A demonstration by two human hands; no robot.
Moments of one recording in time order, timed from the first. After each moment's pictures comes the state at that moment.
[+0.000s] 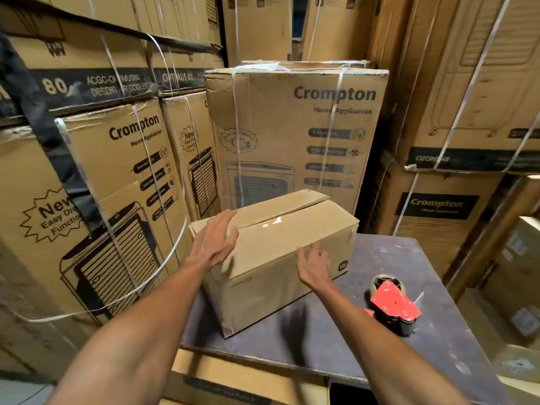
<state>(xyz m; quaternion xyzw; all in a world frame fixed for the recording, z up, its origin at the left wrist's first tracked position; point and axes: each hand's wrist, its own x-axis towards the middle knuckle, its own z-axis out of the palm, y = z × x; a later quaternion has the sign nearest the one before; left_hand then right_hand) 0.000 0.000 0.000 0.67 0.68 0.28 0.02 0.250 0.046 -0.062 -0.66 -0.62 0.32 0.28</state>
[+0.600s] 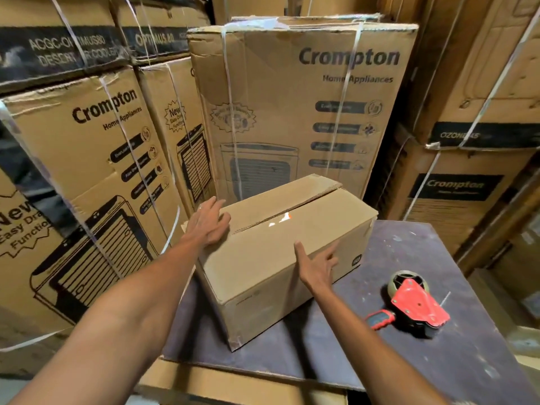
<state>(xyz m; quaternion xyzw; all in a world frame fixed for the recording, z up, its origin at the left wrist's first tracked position) -0.071 0.115 -0.023 0.64 0.75 0.15 0.09 0.202 0.093 -0.094 -0.71 -0.48 0.39 0.34</state>
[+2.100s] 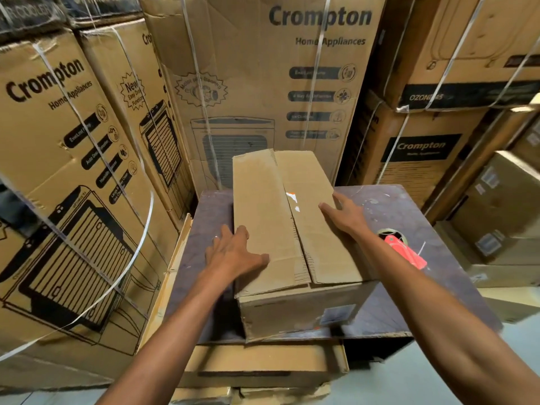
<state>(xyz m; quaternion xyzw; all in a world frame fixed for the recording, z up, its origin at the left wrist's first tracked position) 0.020 0.015 -0.036 0.64 0.74 0.07 0.19 0.294 0.136 -0.067 -0.70 -0.59 0.30 0.27</state>
